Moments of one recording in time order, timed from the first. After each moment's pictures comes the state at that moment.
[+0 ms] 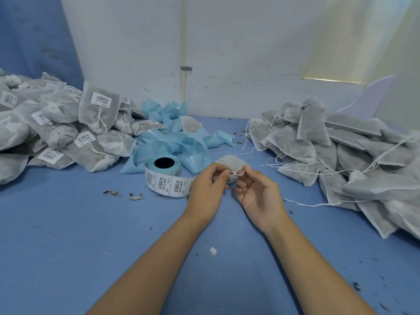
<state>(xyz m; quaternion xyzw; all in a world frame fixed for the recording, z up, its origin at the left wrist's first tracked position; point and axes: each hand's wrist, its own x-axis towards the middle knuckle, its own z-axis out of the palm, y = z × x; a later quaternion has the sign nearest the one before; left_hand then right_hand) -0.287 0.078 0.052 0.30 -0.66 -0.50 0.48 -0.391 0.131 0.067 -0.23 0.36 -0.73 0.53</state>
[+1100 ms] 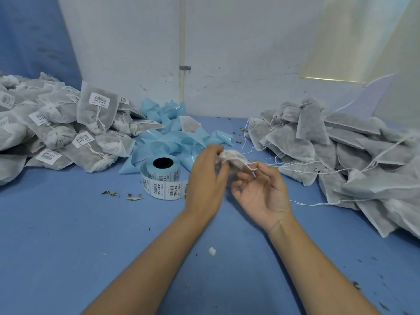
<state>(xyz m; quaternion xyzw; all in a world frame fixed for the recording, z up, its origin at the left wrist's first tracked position) -0.285 0.081 0.071 0.28 -0.73 -0.27 0.56 -0.394 0.137 0.072 -0.23 0.19 -0.74 0.61</state>
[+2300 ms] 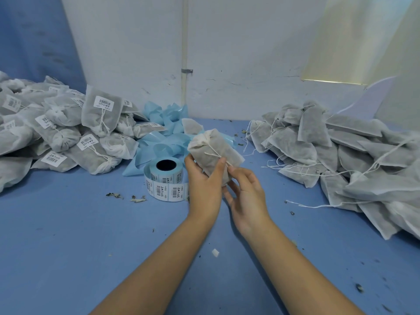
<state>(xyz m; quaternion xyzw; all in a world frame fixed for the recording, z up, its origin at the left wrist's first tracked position) -0.290 0.089 0.075 0.29 -0.48 -0.55 0.62 -0.351 0.122 0.067 -0.19 0.40 -0.78 0.44</state>
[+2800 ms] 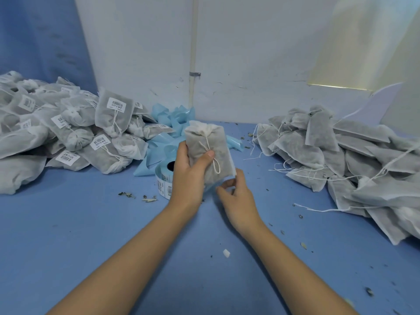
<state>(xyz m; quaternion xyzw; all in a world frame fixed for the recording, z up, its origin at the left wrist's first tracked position) -0.242 0.072 0.095 0.24 -0.52 -0.54 0.62 -0.344 0.114 0.048 -0.49 0.65 -0.54 0.22</state>
